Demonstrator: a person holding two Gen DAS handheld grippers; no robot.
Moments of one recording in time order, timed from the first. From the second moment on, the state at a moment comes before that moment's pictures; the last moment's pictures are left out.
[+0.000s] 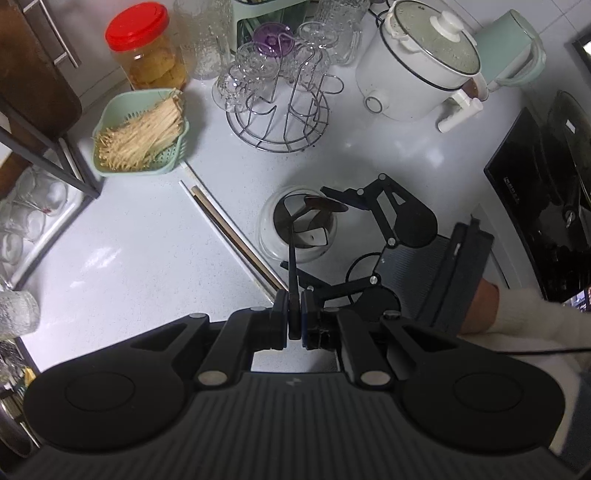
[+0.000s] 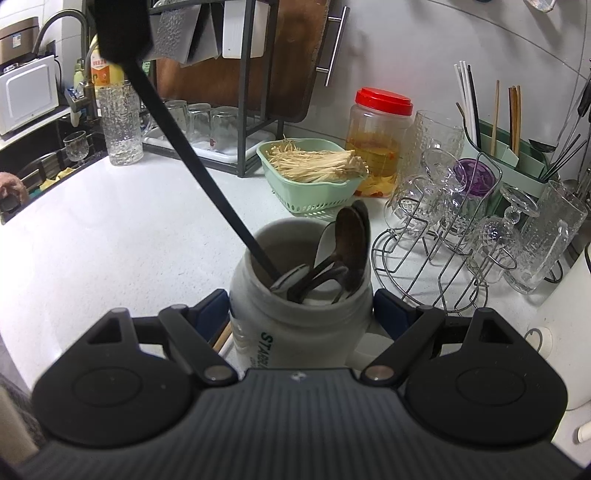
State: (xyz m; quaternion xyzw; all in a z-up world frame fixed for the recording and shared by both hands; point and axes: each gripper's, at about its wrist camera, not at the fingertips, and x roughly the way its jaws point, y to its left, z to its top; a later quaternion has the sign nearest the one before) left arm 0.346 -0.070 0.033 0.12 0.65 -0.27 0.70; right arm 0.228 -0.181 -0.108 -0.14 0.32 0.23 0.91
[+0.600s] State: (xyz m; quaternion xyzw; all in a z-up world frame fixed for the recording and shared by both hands) left arm 0.352 -0.066 0.021 0.12 0.63 -0.27 0.72; right arm 0.228 -0.177 -0.108 -0.14 0.33 0.21 0.91
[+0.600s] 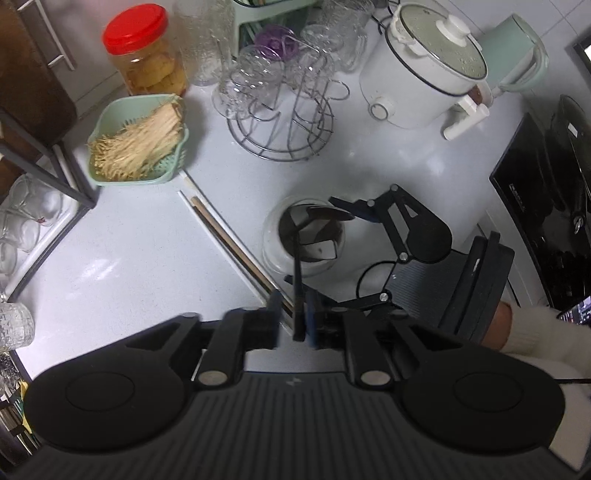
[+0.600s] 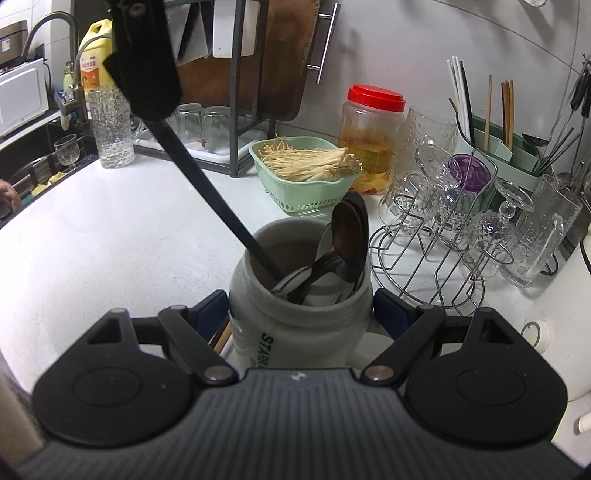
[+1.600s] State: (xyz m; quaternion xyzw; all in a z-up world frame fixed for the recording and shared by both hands) left arm 0.258 0.057 0.021 -0.01 0.45 -0.17 0.88; right arm 0.212 -0.185 -0.092 -0.06 0.32 0.16 0.93
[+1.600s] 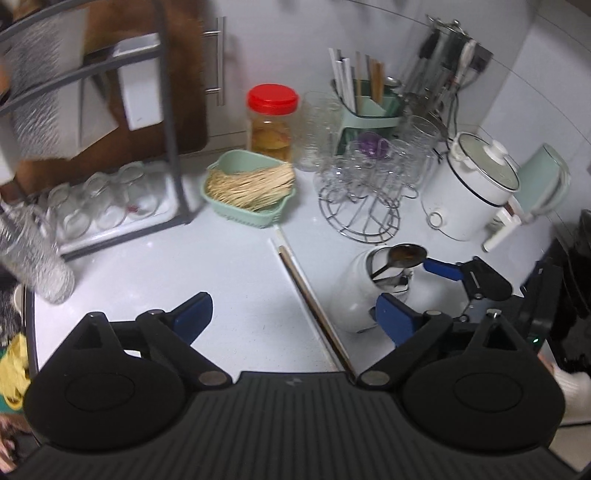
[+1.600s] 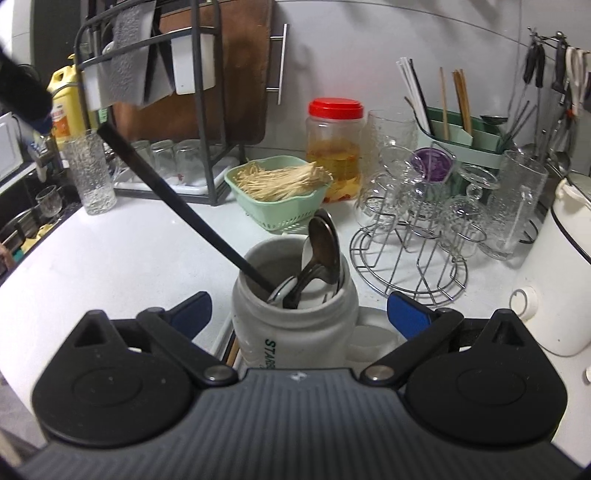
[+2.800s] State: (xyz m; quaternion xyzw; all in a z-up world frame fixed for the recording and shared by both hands) left arm 0.198 0.013 -0.130 -0.09 0.47 -0.08 0.88; right arm 0.215 -0.196 -0.085 -0.04 0.30 0.15 0.94
